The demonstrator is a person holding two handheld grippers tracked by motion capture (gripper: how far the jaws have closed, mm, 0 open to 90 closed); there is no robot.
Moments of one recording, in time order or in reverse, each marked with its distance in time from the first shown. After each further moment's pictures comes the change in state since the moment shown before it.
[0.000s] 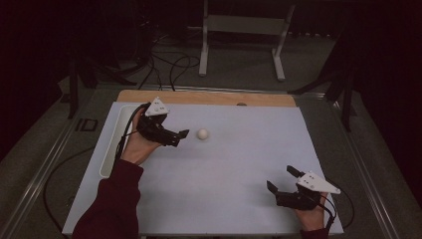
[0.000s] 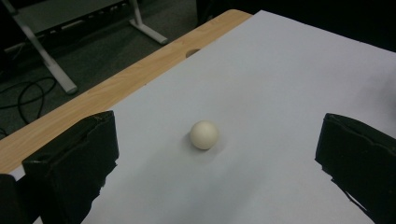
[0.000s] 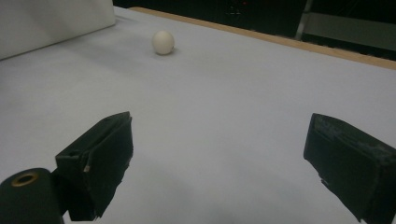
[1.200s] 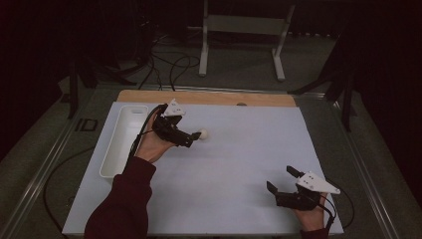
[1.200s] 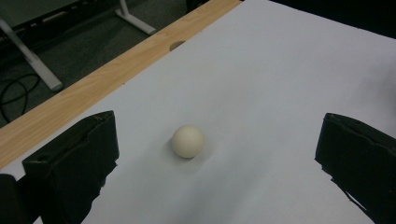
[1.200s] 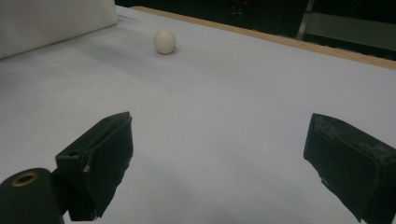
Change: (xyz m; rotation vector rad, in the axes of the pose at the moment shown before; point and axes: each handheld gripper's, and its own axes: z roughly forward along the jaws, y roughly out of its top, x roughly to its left) left arm -0.013 0.007 0.036 0.046 -0.033 0.025; right arm 0.001 0.000 0.000 0.001 0.006 -0.008
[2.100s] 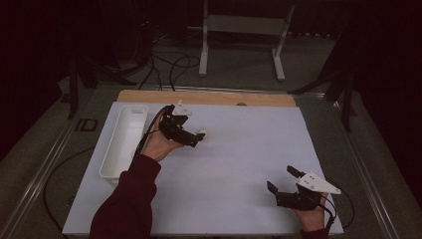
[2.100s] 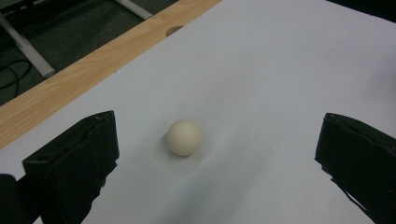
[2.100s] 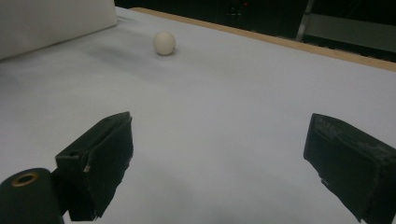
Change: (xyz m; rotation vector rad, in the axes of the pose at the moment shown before) left arm 0.000 -0.002 0.024 0.052 -0.010 -0.015; right arm 0.000 0.000 -0.001 -0.003 -0.005 0.000
